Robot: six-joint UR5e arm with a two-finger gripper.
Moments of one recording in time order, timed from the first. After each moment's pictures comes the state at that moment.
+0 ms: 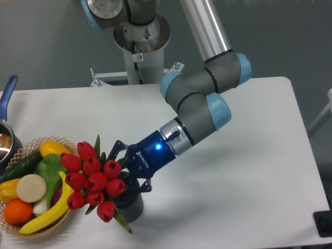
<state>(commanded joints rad) 2.49 -2.06 -1.69 -0.73 0.26 1.11</state>
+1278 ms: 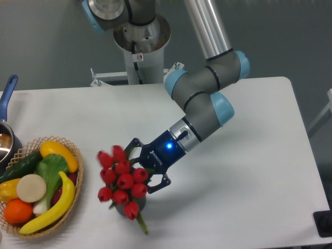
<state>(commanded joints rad) 2.57 -2.02 -1.79 -0.73 0.32 1.12</state>
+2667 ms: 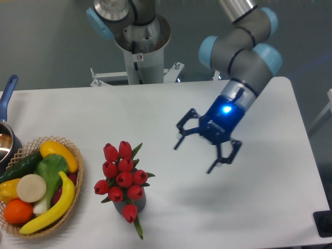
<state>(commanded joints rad) 2.80 -1.88 -1.72 -0.73 0.75 1.12</state>
